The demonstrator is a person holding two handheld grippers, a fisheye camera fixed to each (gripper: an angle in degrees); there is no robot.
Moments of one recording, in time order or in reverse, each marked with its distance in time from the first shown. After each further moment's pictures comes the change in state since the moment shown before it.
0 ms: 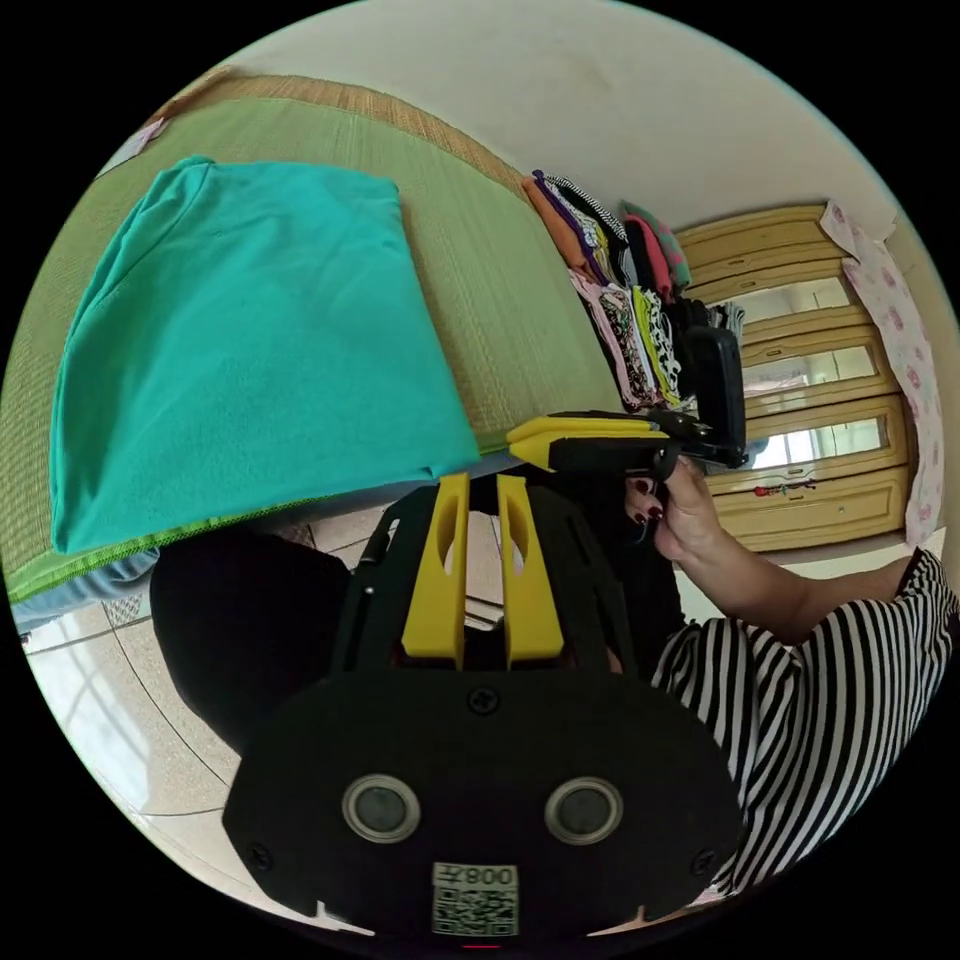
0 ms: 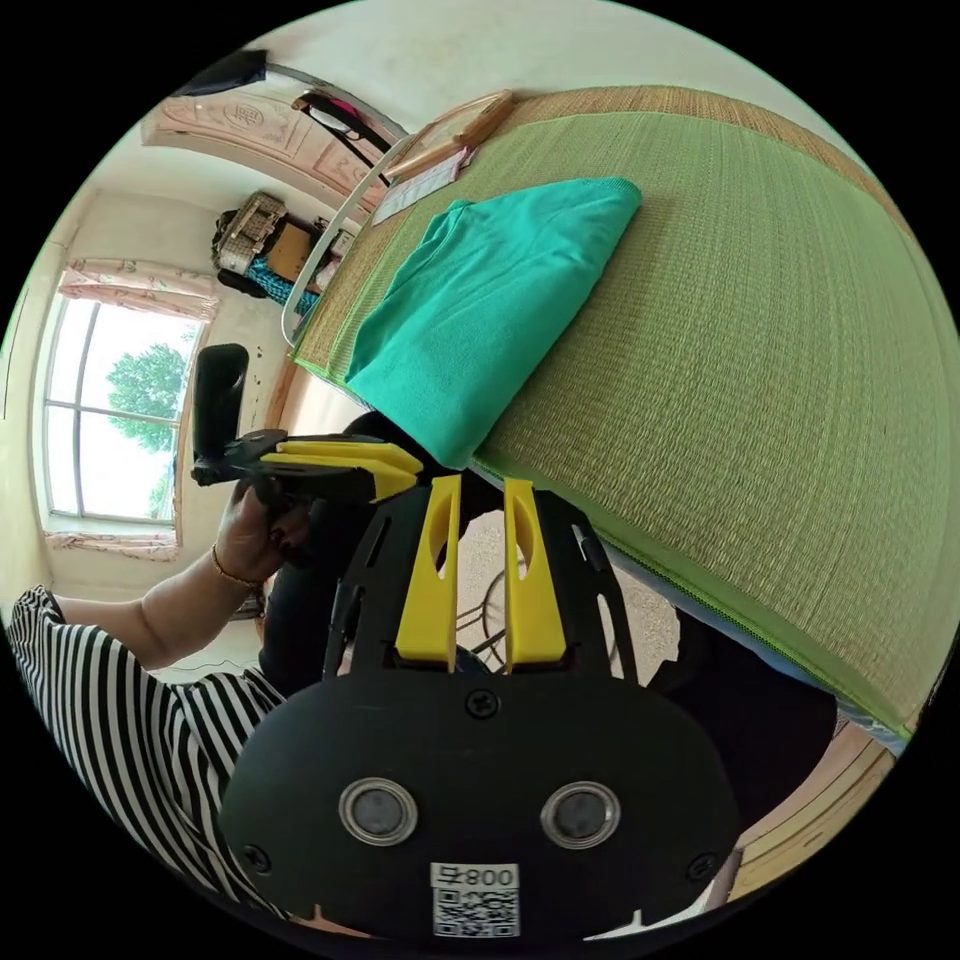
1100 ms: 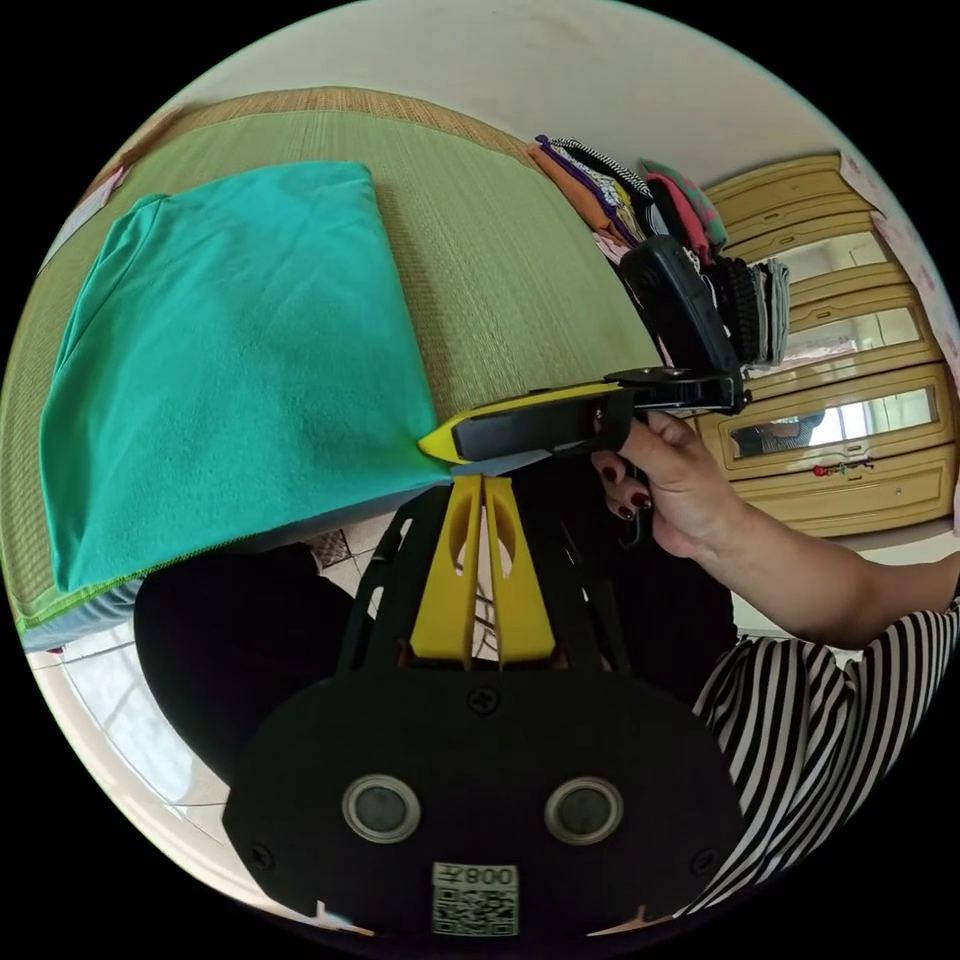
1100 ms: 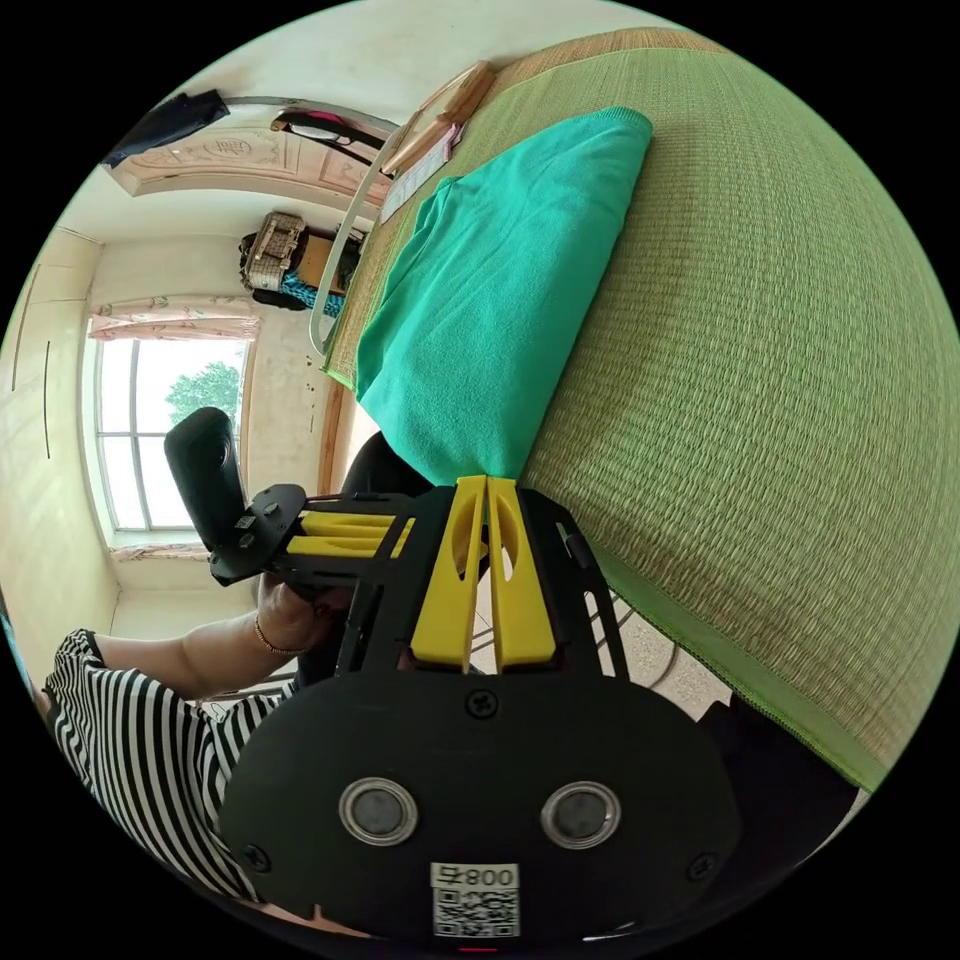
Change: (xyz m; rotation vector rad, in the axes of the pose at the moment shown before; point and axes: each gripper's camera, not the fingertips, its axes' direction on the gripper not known) left arm 0.165 -0.116 0.086 -0.074 -0.204 0.048; right arm 0.042 0.042 0.023 -0.078 -0.215 0.052
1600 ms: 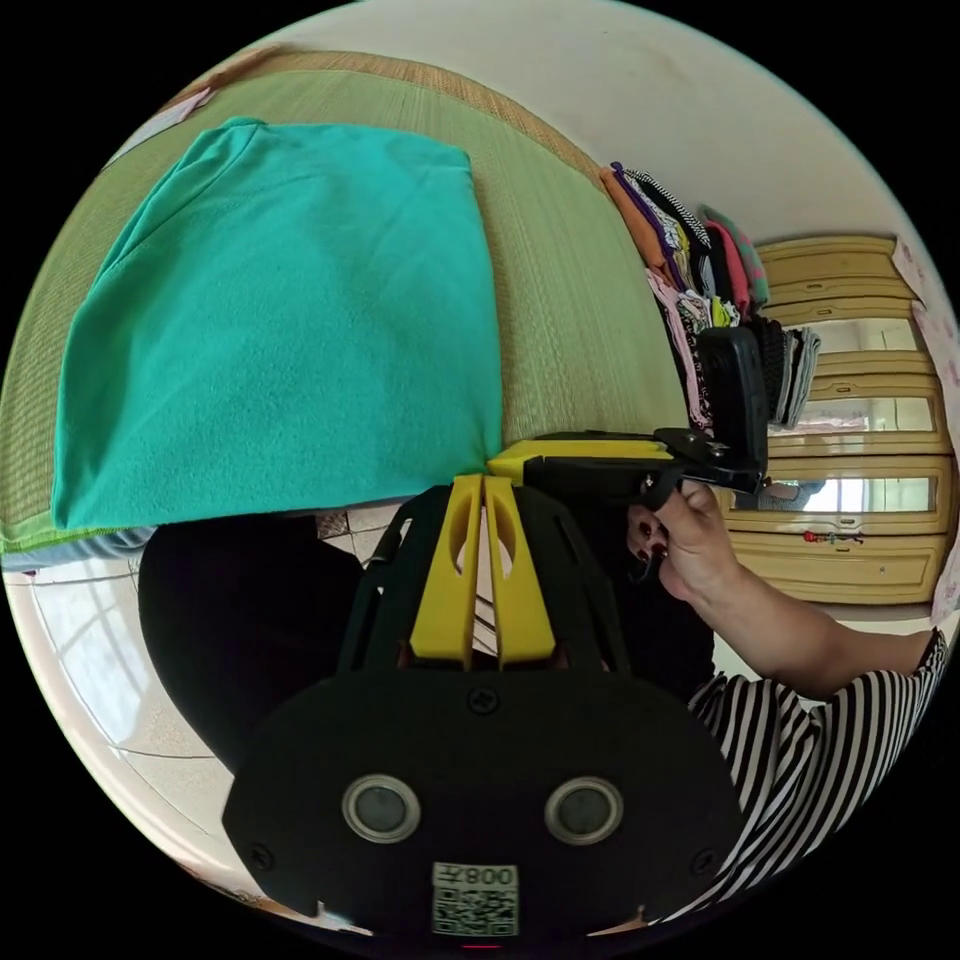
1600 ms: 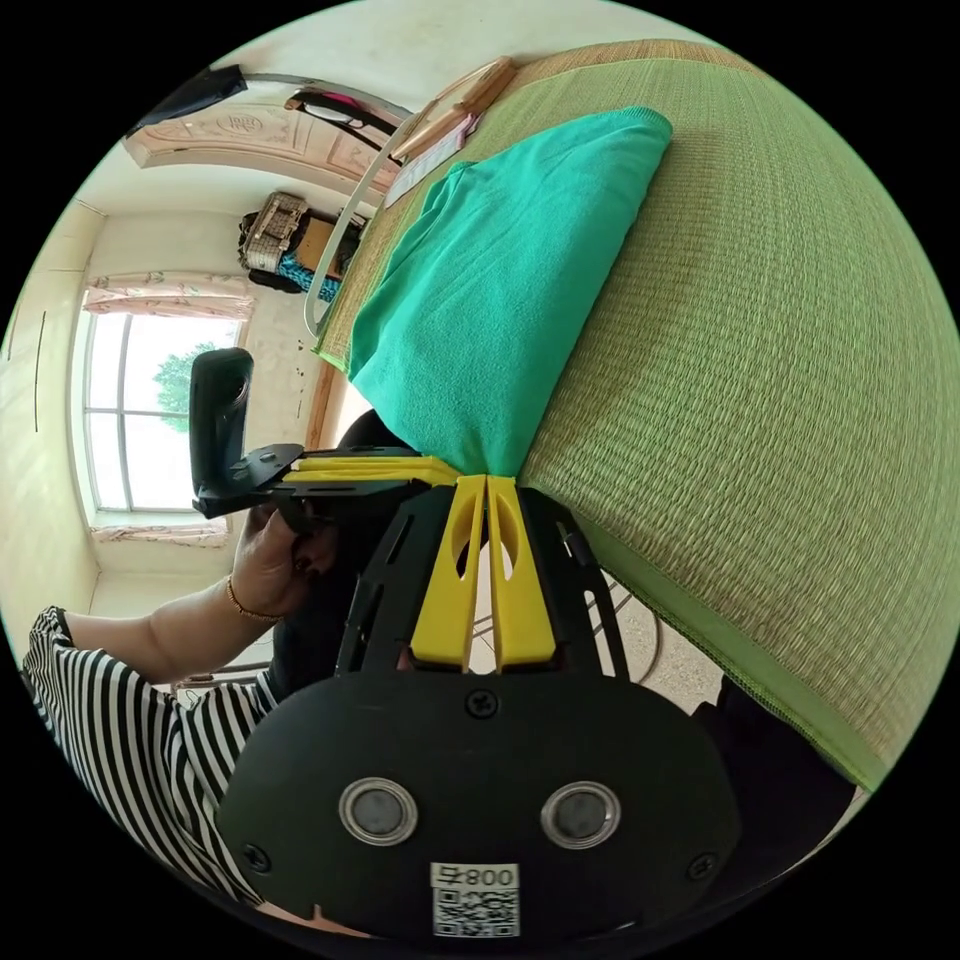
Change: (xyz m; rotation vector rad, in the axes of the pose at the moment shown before) left arm -0.031 -0.016 -0.001 0.005 0.034 -0.192; right arm -0.002 0.037 0.016 -0.002 0.043 -0.048
